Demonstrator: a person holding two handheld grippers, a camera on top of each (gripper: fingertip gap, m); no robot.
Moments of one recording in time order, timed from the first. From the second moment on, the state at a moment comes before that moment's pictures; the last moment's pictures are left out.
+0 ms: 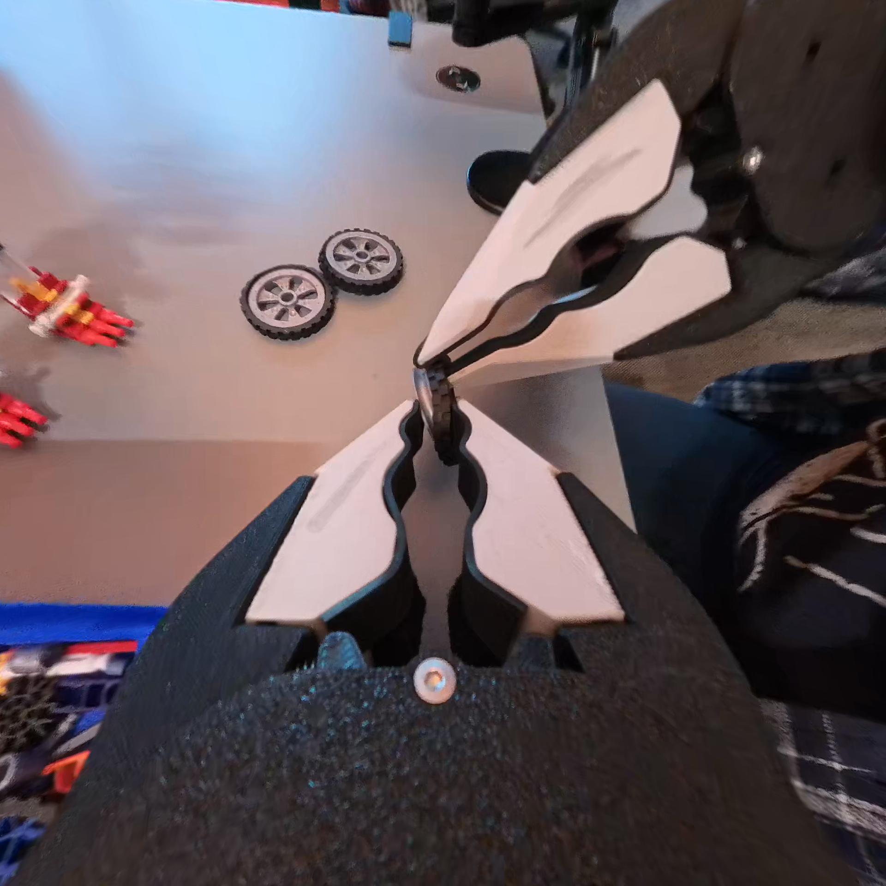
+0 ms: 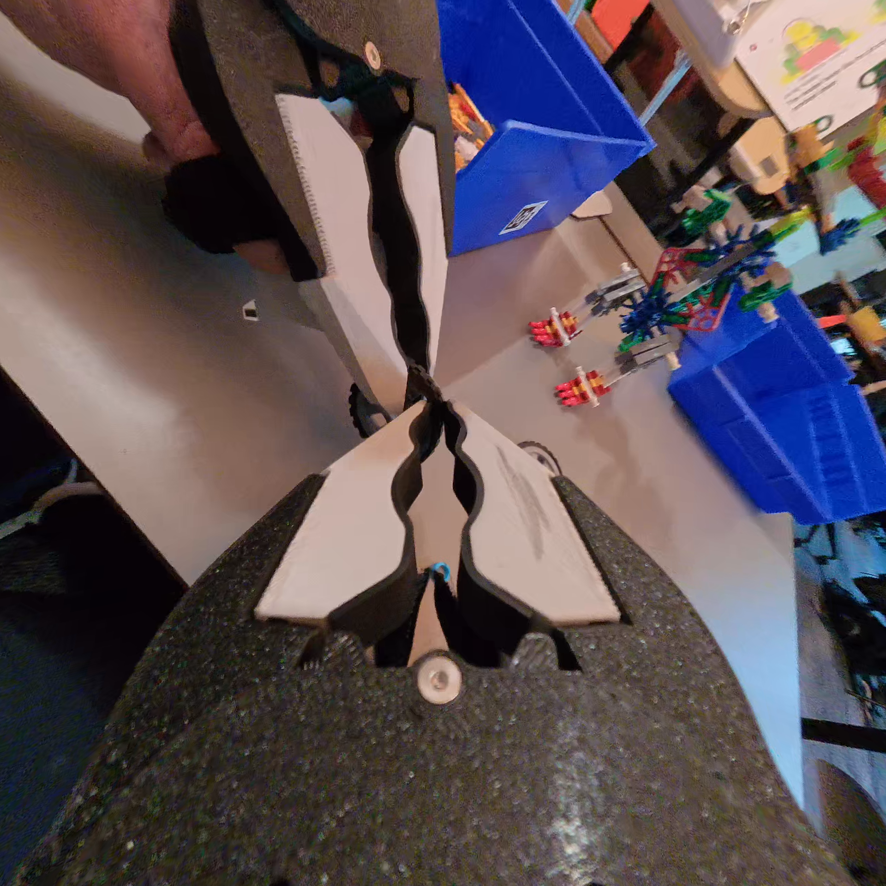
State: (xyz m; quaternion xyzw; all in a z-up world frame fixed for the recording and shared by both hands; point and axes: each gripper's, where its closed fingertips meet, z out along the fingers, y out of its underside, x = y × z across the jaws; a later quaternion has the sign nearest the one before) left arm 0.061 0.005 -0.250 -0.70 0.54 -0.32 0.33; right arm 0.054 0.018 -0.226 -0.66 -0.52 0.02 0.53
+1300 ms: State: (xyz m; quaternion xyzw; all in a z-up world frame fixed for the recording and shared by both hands) left arm 0.055 -0.009 -0.264 -0.56 0.72 -0.12 0.40; right arm 0.059 -0.001 -0.243 -0.61 -0.66 0.03 0.44
